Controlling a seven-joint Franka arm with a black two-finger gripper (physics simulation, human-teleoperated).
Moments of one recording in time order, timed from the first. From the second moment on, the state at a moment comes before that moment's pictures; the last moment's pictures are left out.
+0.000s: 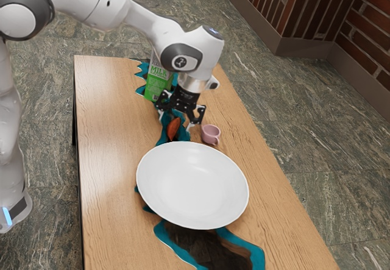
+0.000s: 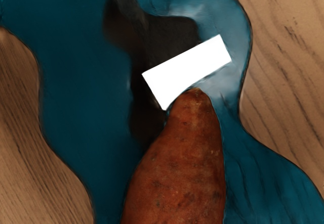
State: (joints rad) arm -0.01 -0.06 0.12 -2.14 0.04 1.96 -1.03
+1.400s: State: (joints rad) arm -0.02 -0.07 0.14 -2.12 0.02 1.97 -1.03
